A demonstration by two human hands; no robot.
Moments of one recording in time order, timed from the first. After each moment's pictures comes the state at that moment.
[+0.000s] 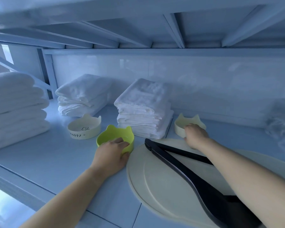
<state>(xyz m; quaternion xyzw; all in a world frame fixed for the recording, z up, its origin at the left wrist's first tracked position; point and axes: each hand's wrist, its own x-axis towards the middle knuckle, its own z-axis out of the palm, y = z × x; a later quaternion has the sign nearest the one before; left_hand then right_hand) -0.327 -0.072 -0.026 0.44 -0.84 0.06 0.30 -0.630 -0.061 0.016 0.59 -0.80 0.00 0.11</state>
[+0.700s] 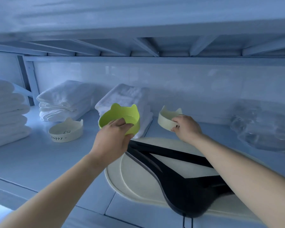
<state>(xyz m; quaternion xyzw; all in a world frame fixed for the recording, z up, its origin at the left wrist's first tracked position) -0.383 0.000 0.047 0.33 -0.85 0.11 0.40 -0.650 0.013 0.054 0.61 -0.75 0.25 0.12</state>
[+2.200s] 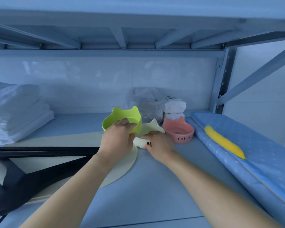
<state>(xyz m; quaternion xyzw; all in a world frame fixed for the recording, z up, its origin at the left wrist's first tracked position) -0.728 0.203 0.036 0.22 -0.91 0.01 0.36 -0.879 0.274 -0.007 0.57 -0.79 0.21 0.12</state>
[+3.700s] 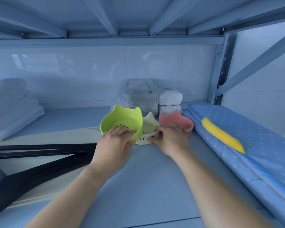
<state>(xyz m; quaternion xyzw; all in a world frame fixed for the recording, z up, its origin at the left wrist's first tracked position) -0.732 0.216 0.006 0.15 -0.91 0.03 0.38 -0.915 0.302 -0.013 0.43 -0.87 0.22 0.11</state>
